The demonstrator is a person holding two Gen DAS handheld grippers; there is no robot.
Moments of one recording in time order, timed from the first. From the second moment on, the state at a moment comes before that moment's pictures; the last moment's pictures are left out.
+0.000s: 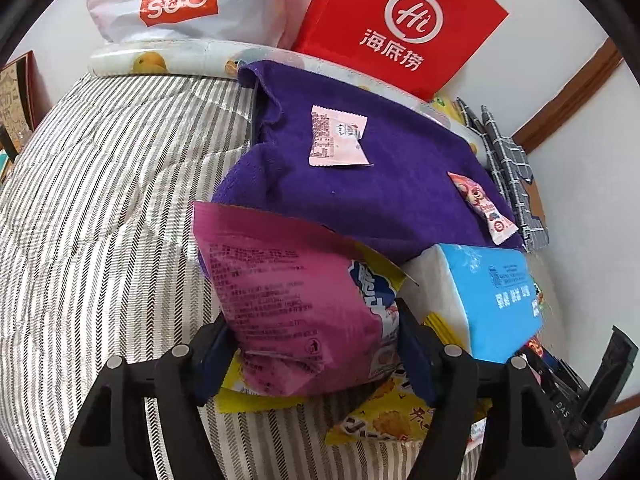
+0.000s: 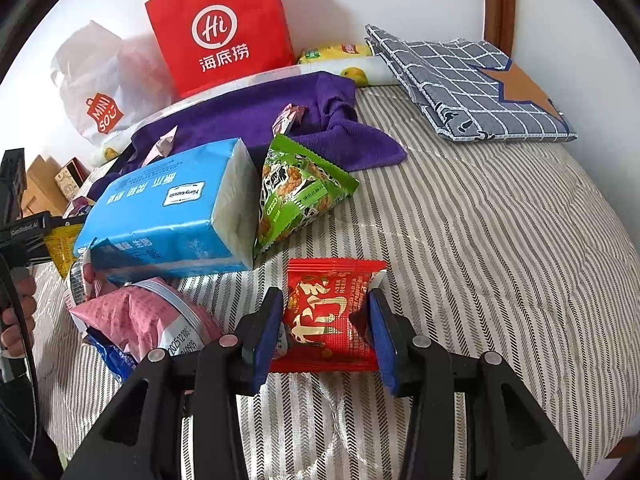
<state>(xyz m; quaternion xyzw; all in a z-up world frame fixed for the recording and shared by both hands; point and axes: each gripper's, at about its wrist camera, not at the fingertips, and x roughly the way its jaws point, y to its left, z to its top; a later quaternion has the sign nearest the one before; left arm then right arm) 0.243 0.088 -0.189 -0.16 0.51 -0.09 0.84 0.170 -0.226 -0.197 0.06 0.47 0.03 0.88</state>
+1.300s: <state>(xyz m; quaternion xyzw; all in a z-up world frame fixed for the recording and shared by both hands) 0.135 0.079 -0.085 -0.15 0.43 -0.13 0.88 0.105 -0.213 -0.087 0.09 0.38 0.04 0.92</state>
